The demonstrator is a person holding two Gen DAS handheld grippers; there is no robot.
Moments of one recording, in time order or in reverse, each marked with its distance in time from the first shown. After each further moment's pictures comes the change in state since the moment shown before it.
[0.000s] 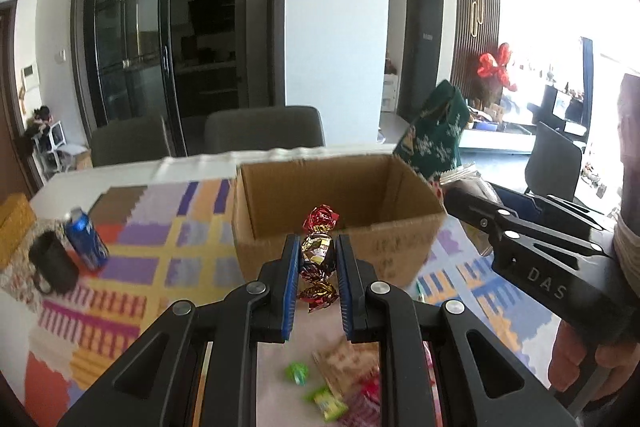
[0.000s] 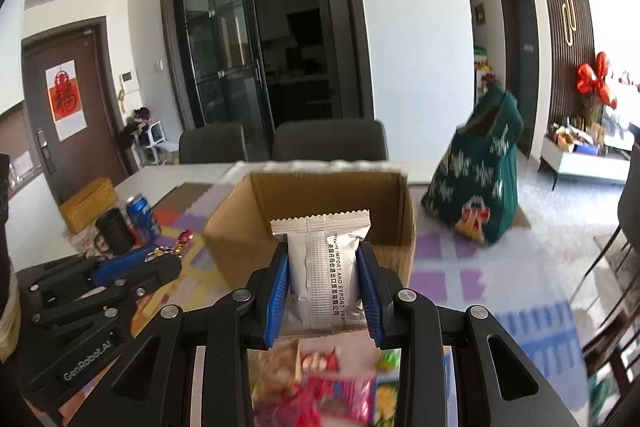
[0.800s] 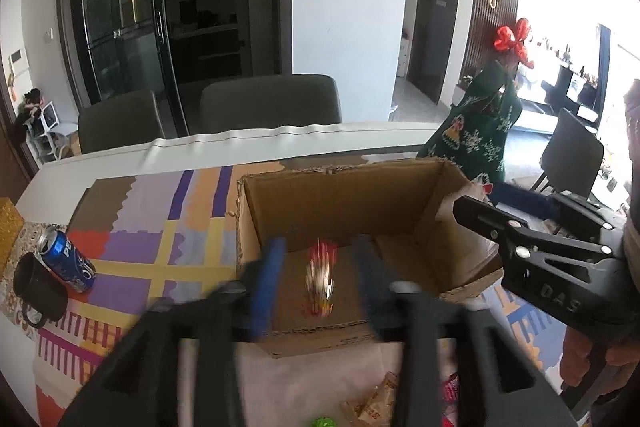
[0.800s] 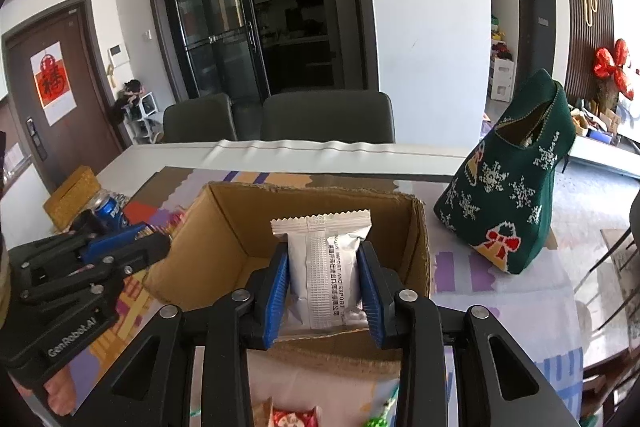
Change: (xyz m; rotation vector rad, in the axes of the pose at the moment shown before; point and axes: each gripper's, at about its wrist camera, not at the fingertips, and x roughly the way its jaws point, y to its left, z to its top) left arm 0.101 0.030 0.045 -0.011 0.156 0.021; right arm 0.109 -0.023 0.049 -0.003 0.169 0.010
